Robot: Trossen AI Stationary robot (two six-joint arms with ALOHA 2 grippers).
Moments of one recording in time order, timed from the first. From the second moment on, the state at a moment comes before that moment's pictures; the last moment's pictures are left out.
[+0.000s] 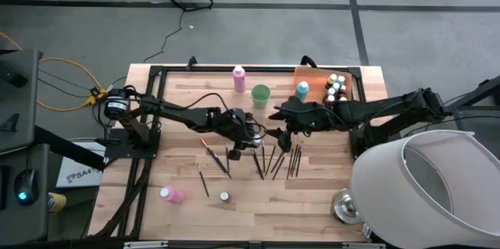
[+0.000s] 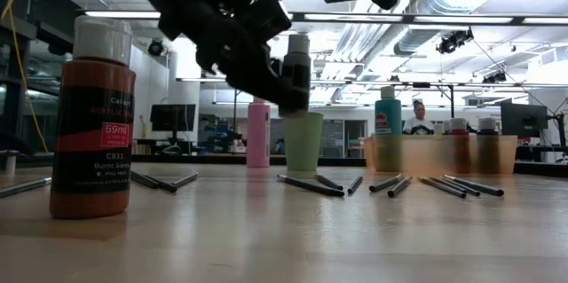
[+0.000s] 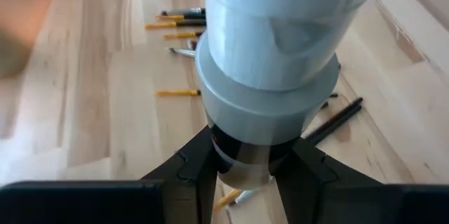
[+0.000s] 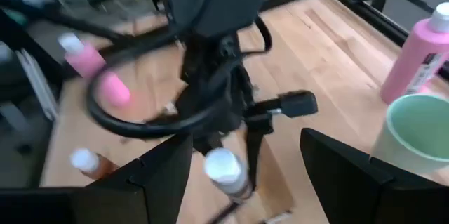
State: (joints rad) left arm 0.03 1.69 0.98 0.07 0.18 0.25; right arm 0.11 1.33 1.12 -0.31 0.23 0.39
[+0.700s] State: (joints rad) left arm 0.03 1.69 1.02 0.03 0.17 0.26; right arm 0.12 1.62 1.35 -0.58 0.16 0.20
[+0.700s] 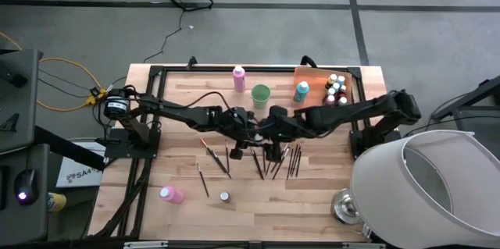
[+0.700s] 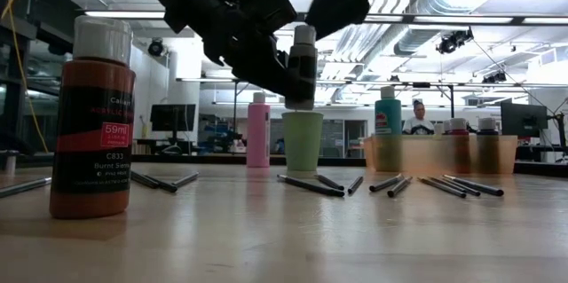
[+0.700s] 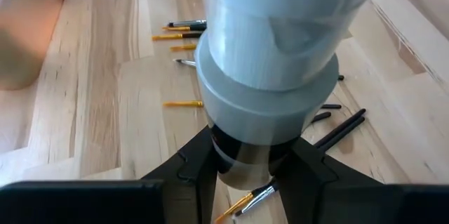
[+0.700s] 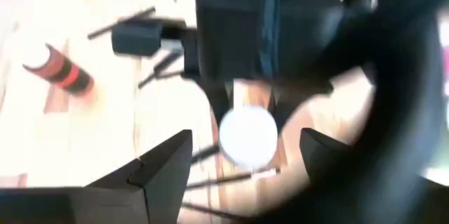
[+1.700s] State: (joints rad) left arm 0.03 1.69 1.02 0.01 0.17 0.25; right arm 0.12 1.67 1.35 -0.53 0.18 0.23
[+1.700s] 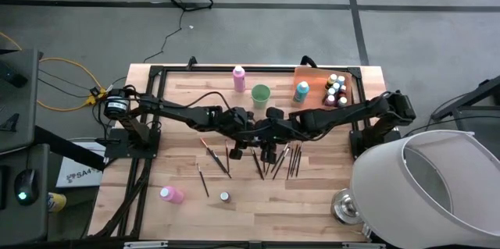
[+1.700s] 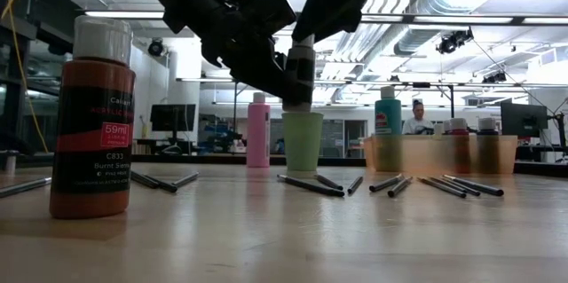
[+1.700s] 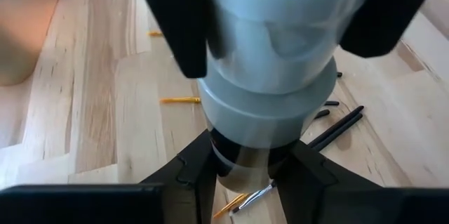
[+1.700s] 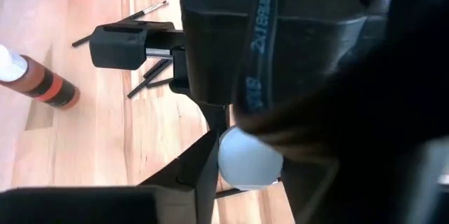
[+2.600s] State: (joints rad) left arm 0.21 1.55 1.02 -0.14 0.20 0.28; right arm 0.03 1.52 1.35 -0.70 0.31 0.55
